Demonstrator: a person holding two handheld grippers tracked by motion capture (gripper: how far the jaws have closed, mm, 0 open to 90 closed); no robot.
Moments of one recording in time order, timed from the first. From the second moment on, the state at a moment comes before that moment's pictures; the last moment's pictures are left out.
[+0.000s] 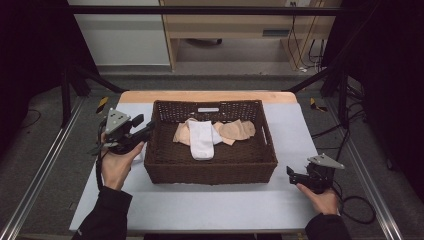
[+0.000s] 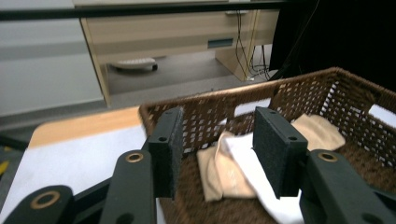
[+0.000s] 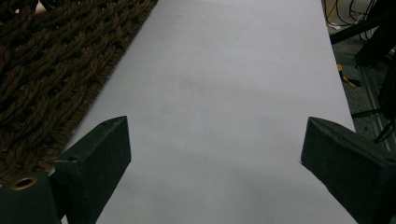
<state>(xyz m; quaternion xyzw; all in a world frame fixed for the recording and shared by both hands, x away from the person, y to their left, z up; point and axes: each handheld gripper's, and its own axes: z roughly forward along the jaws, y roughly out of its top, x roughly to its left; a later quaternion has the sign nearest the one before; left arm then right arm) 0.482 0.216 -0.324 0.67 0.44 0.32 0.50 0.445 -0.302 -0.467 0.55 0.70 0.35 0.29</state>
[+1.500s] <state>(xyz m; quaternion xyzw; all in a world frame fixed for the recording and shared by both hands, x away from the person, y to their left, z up) 0.605 0.084 -0.412 0.75 0.45 0.28 0.39 0.446 -0.303 -0.467 0.55 0.70 0.36 0.29</state>
